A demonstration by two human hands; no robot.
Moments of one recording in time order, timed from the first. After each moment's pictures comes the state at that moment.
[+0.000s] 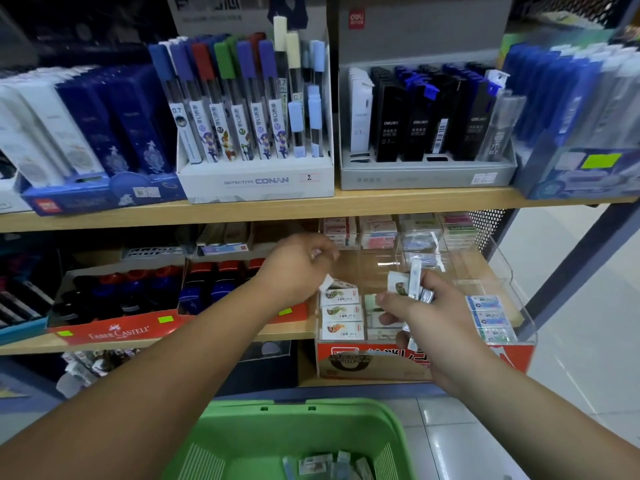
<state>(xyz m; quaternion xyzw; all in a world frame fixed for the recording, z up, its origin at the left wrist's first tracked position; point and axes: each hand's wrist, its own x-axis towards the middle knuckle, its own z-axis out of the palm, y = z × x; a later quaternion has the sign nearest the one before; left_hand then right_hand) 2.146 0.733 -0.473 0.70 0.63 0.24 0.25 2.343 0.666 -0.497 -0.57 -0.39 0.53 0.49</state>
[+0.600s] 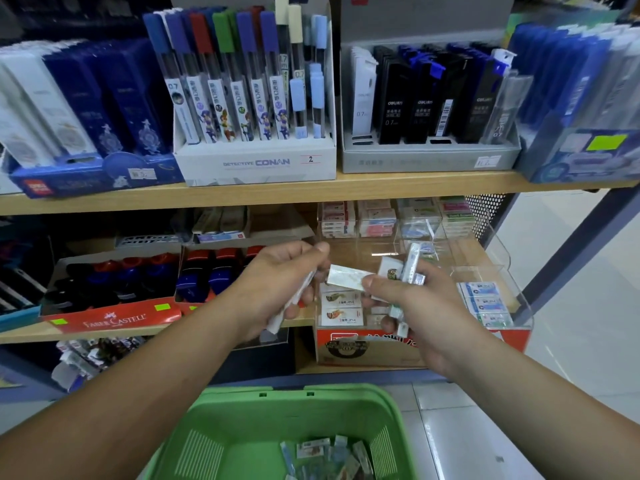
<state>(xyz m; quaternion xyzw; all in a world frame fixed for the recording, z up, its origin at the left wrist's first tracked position) 2.131 0.686 -0.468 0.49 0.57 0.36 0.56 2.334 0.664 -0.490 -0.53 -0.39 0.59 0.47</state>
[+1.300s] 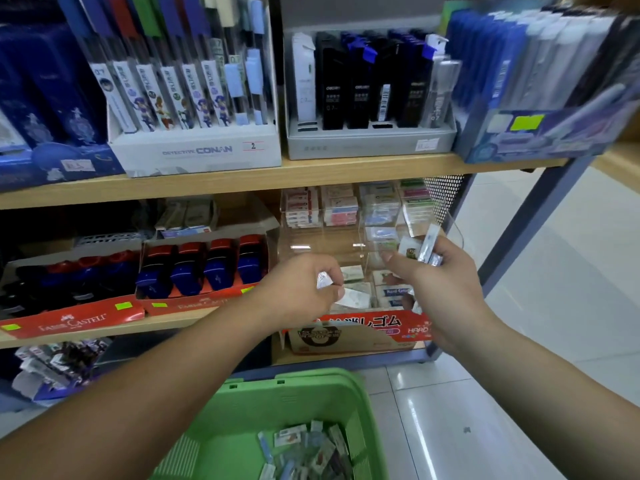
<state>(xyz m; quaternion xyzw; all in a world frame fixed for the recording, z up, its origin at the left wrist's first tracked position) 2.191 0.689 -0.492 0.75 0.57 0.13 0.31 2.389 0.657 -0.489 -0.59 -0.37 0.47 0.54</state>
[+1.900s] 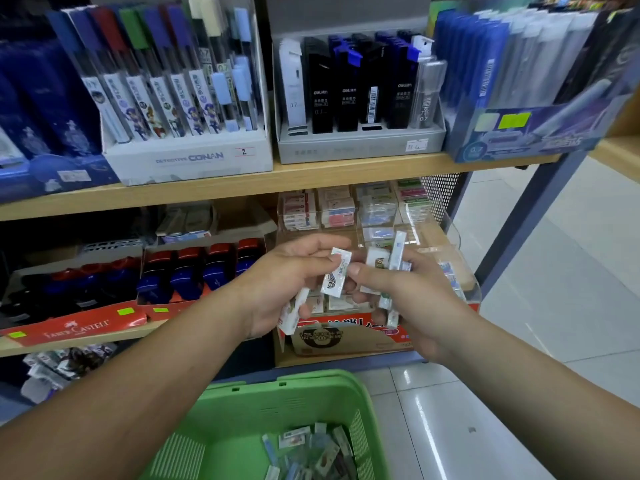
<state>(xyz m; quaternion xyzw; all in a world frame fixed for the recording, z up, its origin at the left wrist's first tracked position) 2.189 0.682 -0.470 0.50 0.46 0.31 0.66 2.375 0.650 -0.483 -0.54 -0.38 0.59 0.46</state>
